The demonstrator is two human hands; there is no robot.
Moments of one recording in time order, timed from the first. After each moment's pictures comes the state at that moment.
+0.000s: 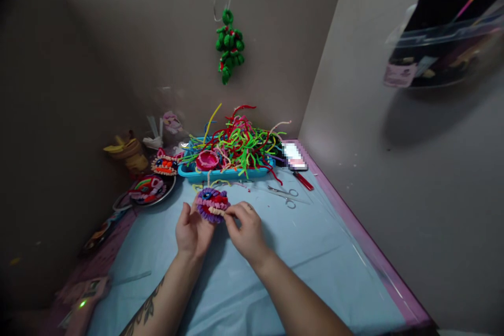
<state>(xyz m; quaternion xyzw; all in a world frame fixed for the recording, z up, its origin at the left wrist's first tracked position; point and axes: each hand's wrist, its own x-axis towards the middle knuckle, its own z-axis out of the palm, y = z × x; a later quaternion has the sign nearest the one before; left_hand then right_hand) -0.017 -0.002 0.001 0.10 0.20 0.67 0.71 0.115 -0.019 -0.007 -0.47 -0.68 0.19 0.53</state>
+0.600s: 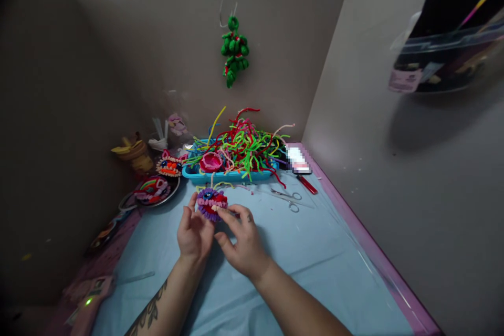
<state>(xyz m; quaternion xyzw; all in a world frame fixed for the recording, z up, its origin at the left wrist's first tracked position) -0.017 -0.007 0.004 0.12 0.20 0.72 0.65 0.111 -0.035 -0.005 -0.42 -0.75 0.16 0.49</state>
